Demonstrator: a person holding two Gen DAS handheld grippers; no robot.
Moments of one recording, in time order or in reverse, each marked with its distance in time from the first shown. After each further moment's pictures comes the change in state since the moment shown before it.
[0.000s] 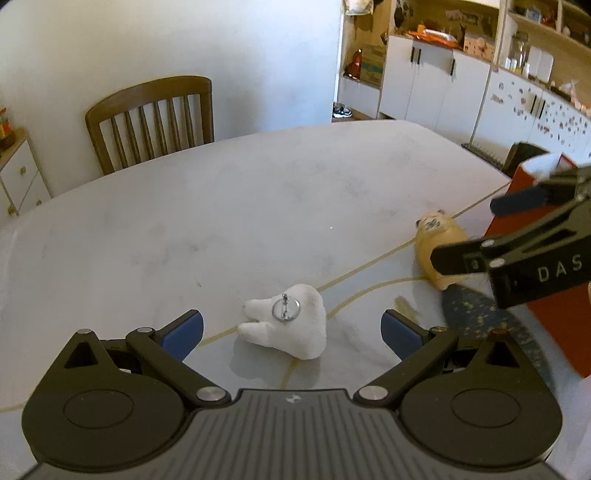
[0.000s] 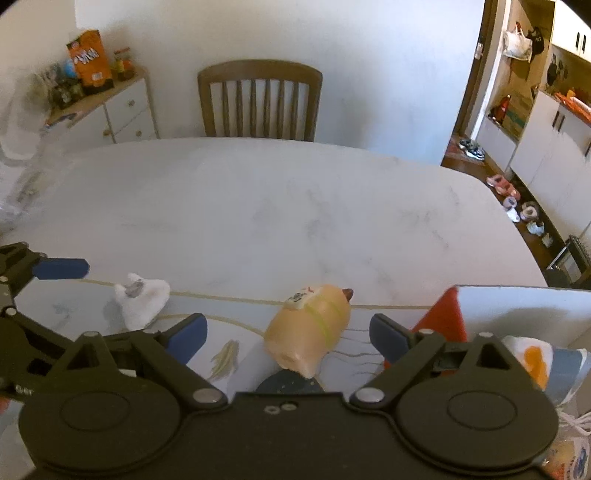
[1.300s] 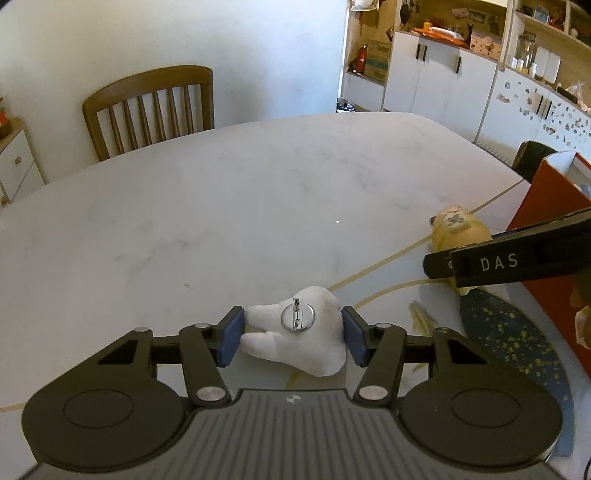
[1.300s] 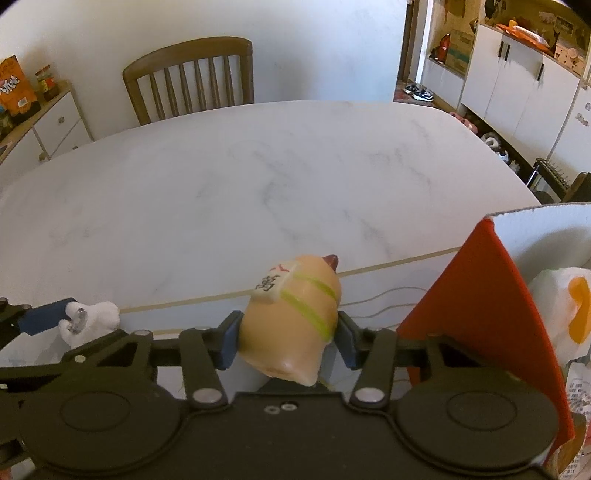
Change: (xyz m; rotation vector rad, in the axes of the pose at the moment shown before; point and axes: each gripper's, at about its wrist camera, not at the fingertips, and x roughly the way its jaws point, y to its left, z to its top) left arm 0.023 0.002 0.001 -0.035 0.012 -0.008; right arm 0.053 -0.015 -0.010 0.241 0.085 -0.076
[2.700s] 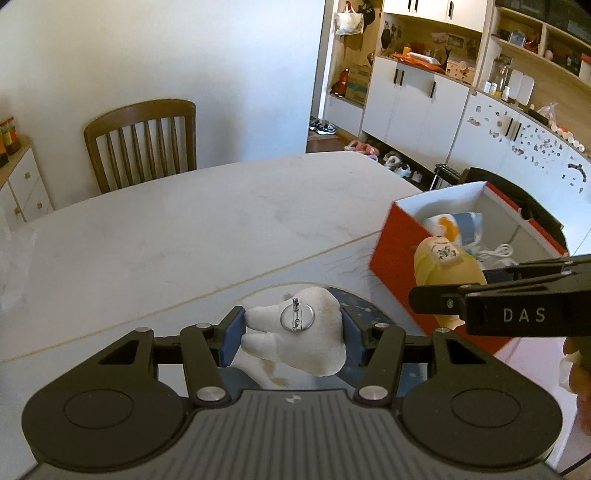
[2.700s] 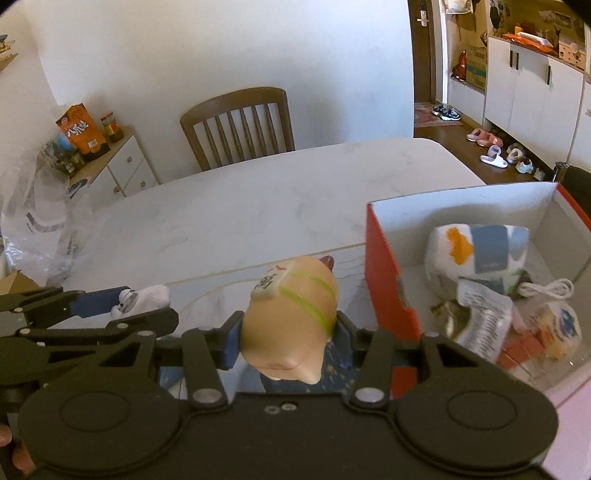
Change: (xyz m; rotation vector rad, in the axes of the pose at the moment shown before) left arm -0.149 -0.076 0.006 -0.025 -0.045 -0.050; right arm -0.167 -0.042 -0.053 0.036 -0.105 0.185
